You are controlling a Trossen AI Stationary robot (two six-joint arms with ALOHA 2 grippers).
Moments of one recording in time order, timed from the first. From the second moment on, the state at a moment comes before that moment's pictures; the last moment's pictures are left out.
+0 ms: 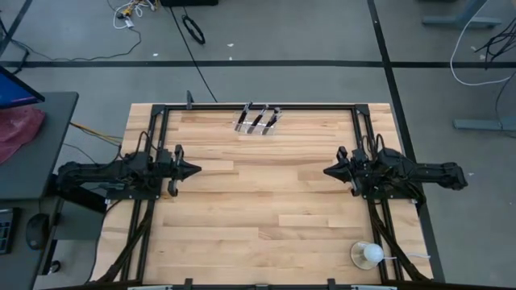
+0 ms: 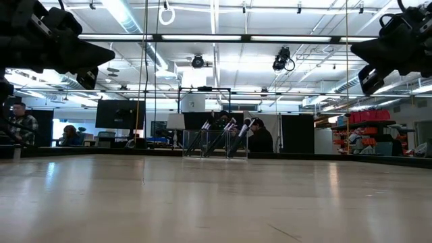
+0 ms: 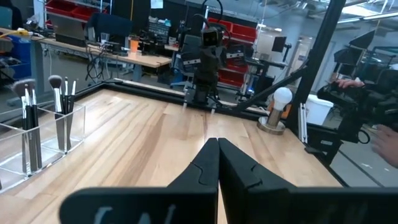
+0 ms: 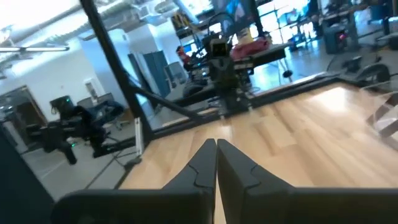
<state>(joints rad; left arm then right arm) 0.00 0.02 0.01 0.06 -0.05 -0.23 -0.04 0.00 0.02 0.05 -0.15 0.36</state>
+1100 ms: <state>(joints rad) 0.00 0.02 0.01 0.06 -0.05 -0.23 -0.08 0.01 0.02 0.06 -0.25 0.04</state>
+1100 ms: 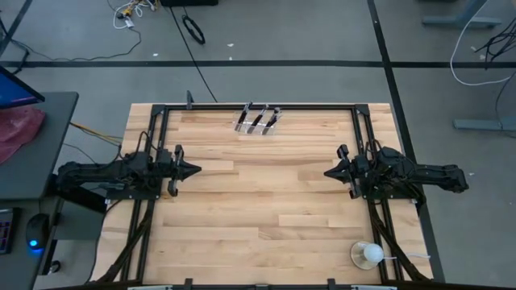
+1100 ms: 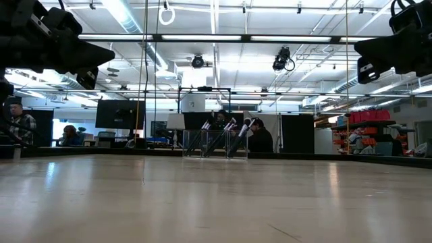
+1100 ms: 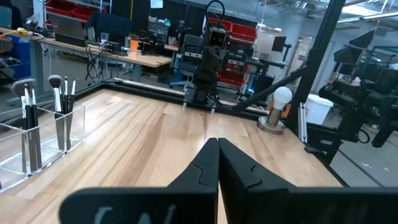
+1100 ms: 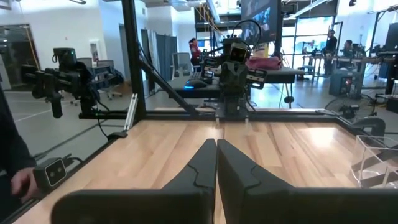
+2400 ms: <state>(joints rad) 0.00 0.02 0.01 0.04 -0.05 -0.23 -0.08 0.01 0.02 0.06 -0.25 0.04</state>
